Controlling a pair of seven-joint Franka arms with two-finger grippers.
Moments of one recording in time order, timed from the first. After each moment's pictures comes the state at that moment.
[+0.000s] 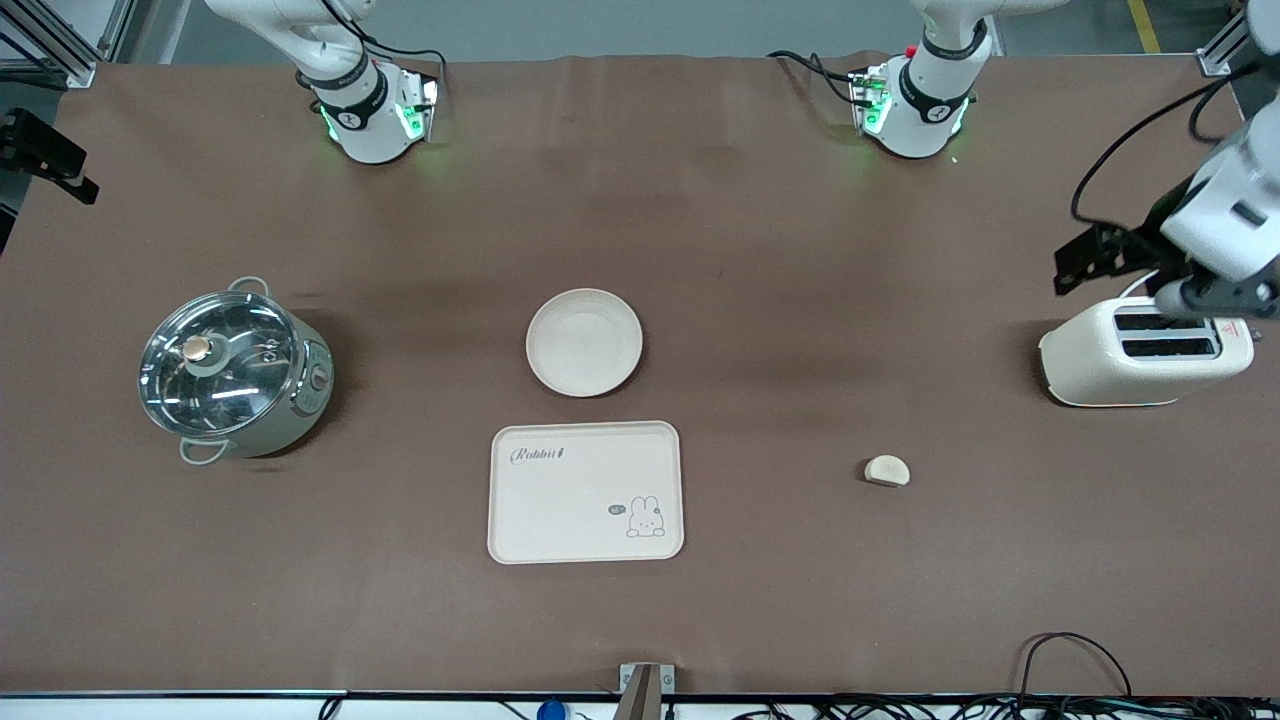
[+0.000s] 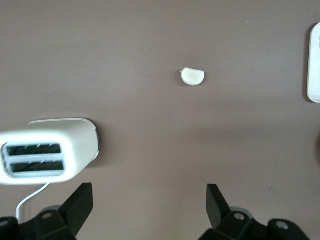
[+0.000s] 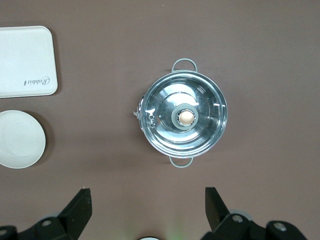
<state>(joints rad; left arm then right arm) 0.04 0.10 -0.16 -1.54 0.02 1.62 -0.06 -0.03 -0.14 -0.04 -1.56 -0.02 1.44 -0.05</state>
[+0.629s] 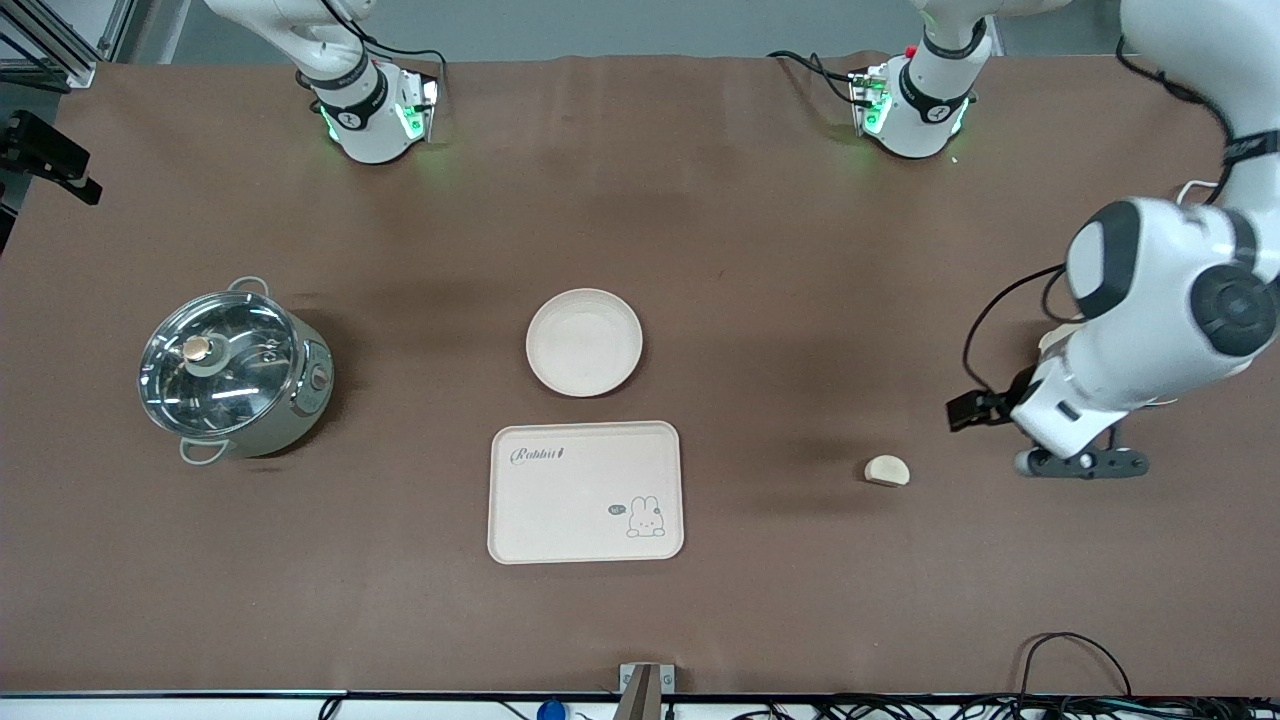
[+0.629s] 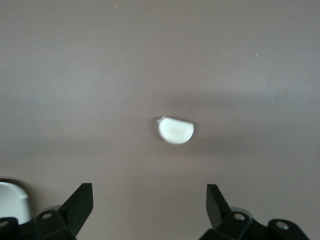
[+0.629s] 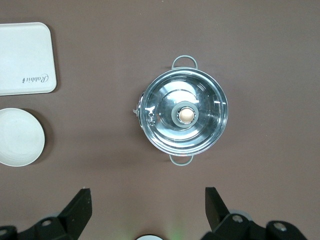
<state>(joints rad) 0.00 0.41 -0.18 -1.62 0.02 2.06 -0.22 -0.03 -0.13 -0.04 -1.57 -0.02 1.43 -0.05</state>
